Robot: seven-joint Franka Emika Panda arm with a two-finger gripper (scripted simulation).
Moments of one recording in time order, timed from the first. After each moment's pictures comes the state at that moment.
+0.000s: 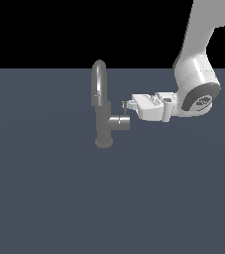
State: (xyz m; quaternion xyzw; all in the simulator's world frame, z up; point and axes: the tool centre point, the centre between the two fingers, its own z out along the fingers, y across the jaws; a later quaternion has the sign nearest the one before) arm 0.049 -0.046 0.166 -0.50 0.50 0.50 0.50
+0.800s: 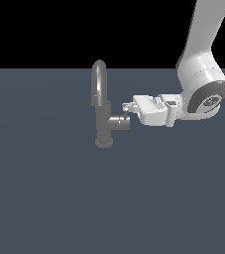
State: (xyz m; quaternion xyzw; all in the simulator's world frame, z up) arm 0.015 -0.044 0.167 -0.50 0.50 0.49 0.51
